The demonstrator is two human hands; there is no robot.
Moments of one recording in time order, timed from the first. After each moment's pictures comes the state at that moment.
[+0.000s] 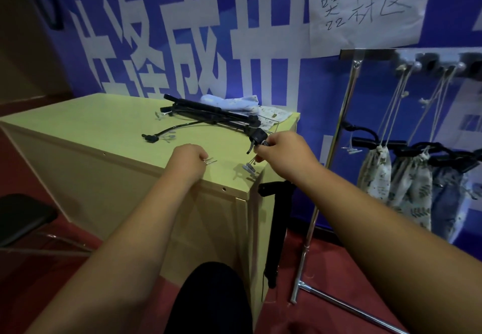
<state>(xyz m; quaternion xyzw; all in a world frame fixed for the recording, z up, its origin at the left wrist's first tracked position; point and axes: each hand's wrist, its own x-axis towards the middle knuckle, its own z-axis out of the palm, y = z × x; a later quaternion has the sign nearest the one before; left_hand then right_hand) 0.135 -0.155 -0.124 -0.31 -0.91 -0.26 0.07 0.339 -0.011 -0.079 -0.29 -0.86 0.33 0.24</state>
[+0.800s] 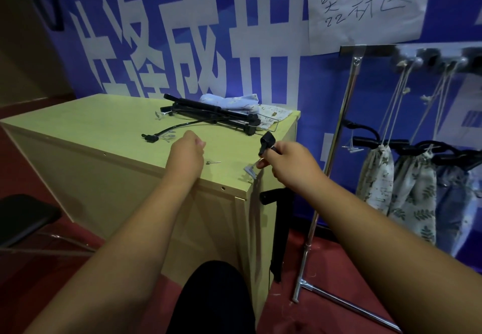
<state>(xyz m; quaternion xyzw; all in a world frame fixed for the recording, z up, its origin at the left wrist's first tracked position) 0.136 -0.146 -0.123 -0.27 -0.87 -0.39 0.10 0.353 -0.005 -0.108 -0.26 -0.81 0.47 0.25</state>
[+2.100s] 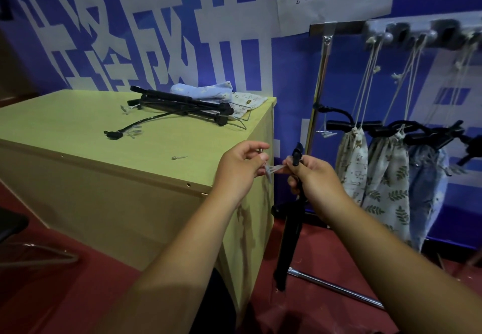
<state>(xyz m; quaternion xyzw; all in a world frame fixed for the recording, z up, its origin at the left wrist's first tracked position) 0.281 -0.047 -0.164 -0.36 -0.65 -0.64 -0.19 0.430 0.057 -0.187 -0.29 -0.64 0.64 0.31</state>
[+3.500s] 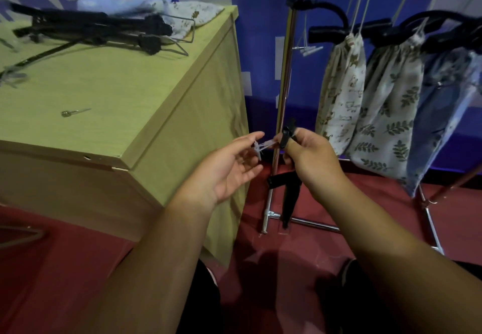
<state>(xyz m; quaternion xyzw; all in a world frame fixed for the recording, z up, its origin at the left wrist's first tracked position) 0.281 0.021 -0.298 -0.13 -0.54 -0.61 -0.56 0.436 0.121 -0.314 -0.37 -0.63 0.60 0.33</state>
